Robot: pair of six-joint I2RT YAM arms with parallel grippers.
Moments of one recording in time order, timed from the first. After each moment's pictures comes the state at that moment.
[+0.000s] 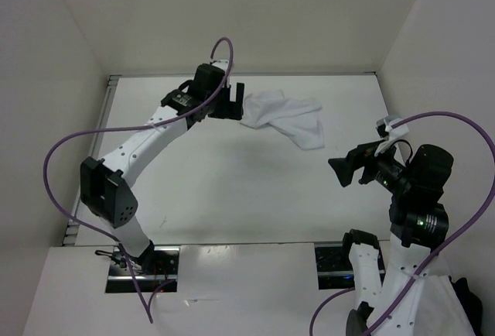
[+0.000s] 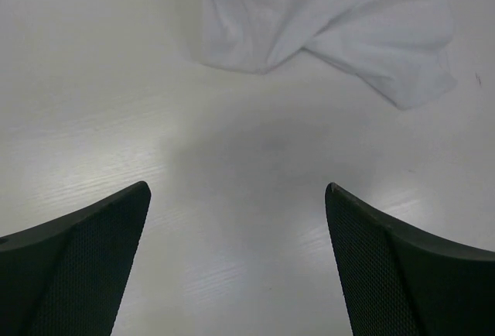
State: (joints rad) left arm -0.52 1.67 1.64 -0.61 -0.14 -0.32; right arm -0.31 0.60 1.15 -0.93 -0.78 -0.18
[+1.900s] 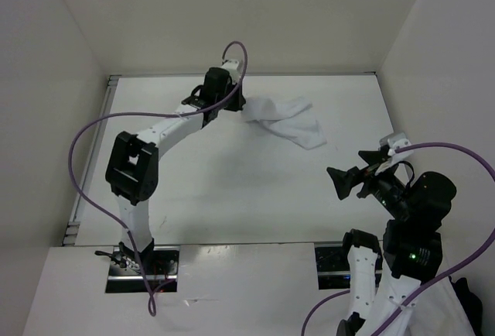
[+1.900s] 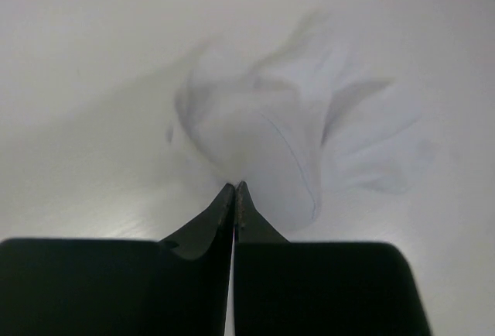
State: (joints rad) left arm -0.46 1.97 1.54 -0.09 0.08 -0.27; right arm -0.35 0.44 1.13 -0.88 -0.81 -0.12
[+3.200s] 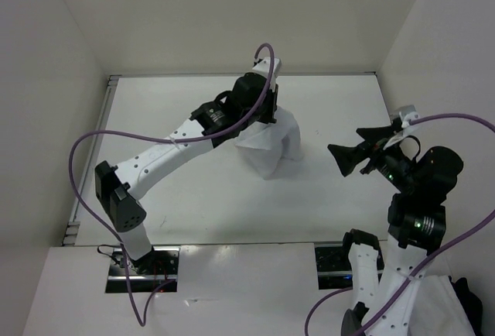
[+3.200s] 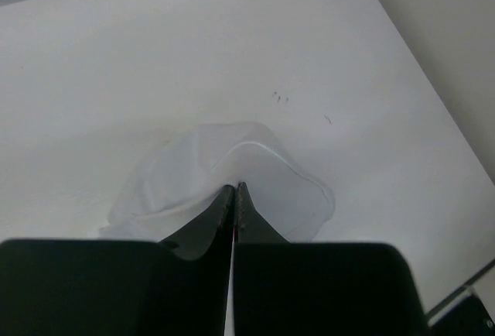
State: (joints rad) left arm -0.86 1.72 1.81 -0.50 -0.26 -0.37; right arm -0.35 0.60 1.15 -0.61 -0.92 0.05
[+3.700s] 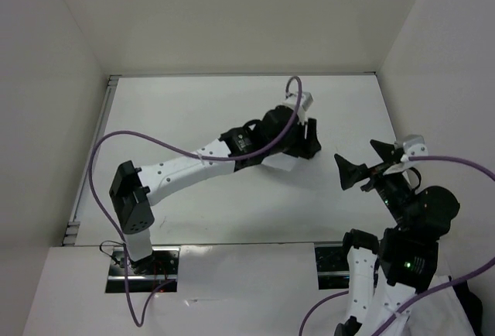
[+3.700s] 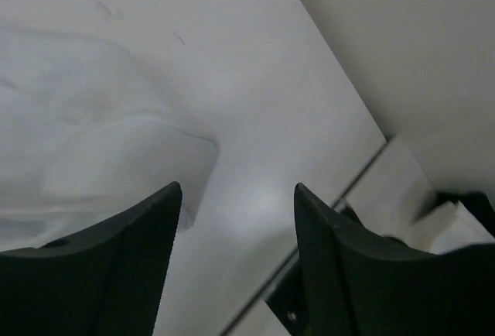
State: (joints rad) left arm -1.00 1.79 1.72 -0.34 -0.13 -0.58; right arm -0.35 0.39 1.07 -0.62 -0.73 0.02
